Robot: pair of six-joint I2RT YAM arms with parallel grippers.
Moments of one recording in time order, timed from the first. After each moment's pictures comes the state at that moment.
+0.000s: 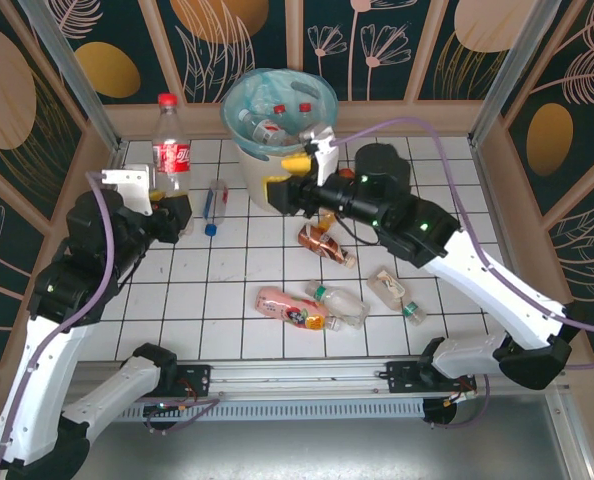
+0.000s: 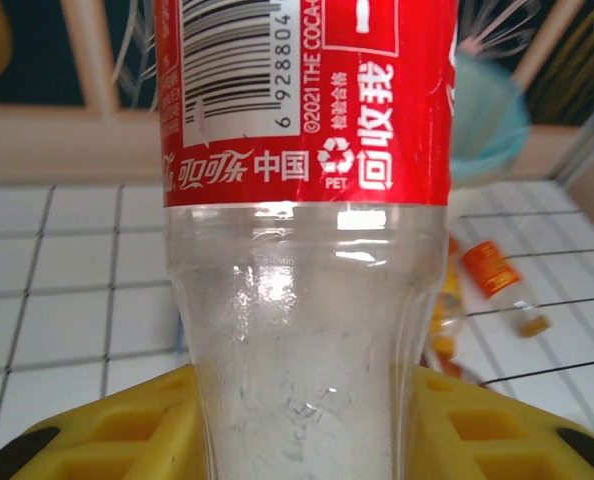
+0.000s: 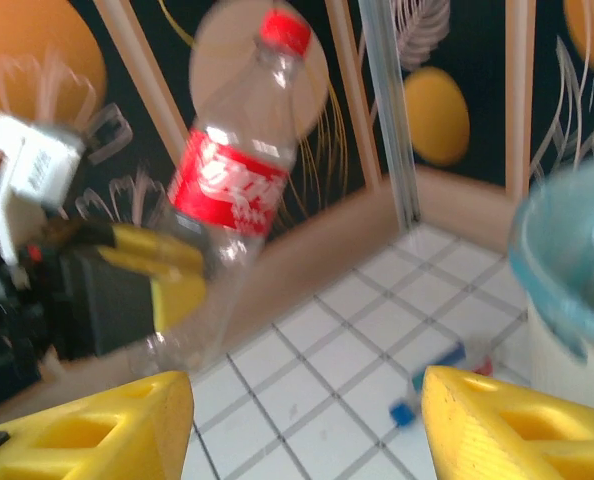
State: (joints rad) left arm -0.38 0.84 1.31 -0.80 -0.03 -0.25; right arm 0.92 1.28 1.55 -0.34 -0.17 0.23
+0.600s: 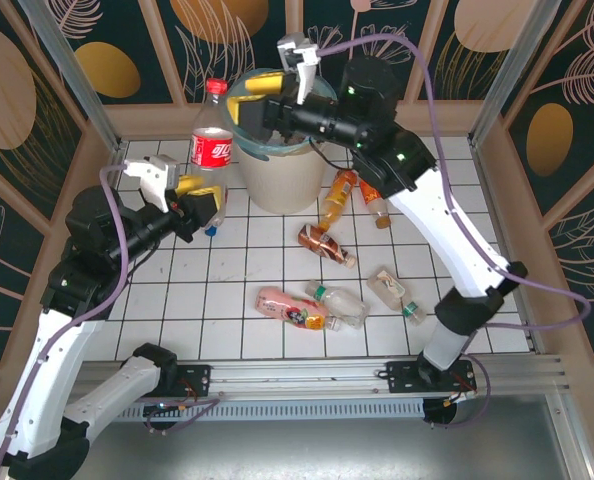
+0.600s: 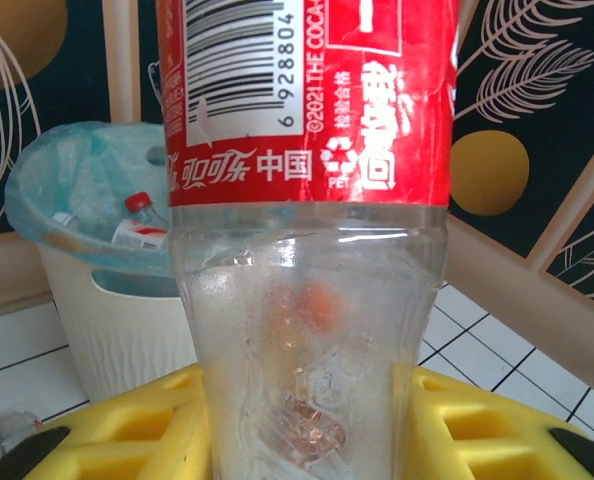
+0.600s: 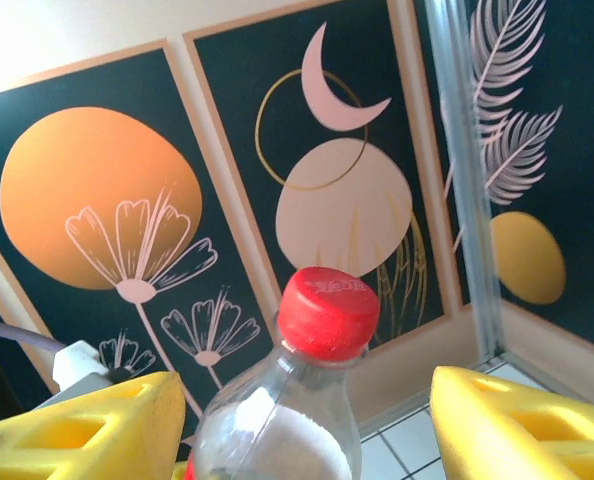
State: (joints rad) left arm -0.39 0.83 1.22 -0.51 0.34 -0.17; right arm 0.79 1.73 2.23 -0.39 -0.48 0.30
